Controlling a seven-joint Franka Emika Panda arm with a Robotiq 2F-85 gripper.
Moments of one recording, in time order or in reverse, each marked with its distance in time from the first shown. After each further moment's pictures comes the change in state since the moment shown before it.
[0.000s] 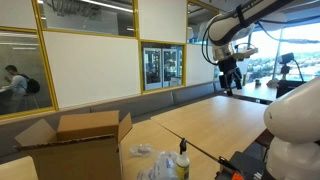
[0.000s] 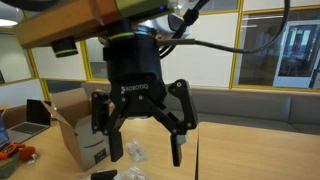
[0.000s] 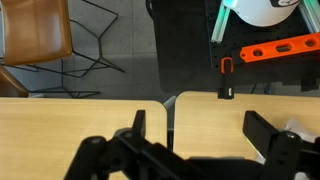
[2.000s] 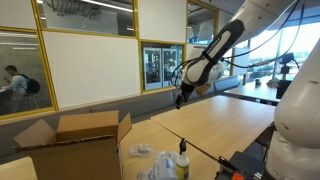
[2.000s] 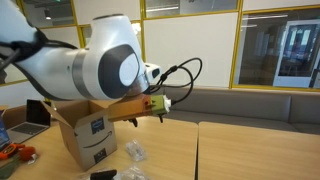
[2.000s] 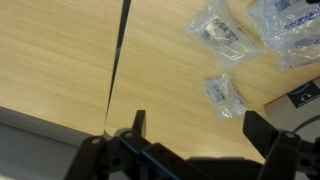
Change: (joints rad) arm 0.243 0.469 -0.088 -0.106 0.157 1.216 -0.126
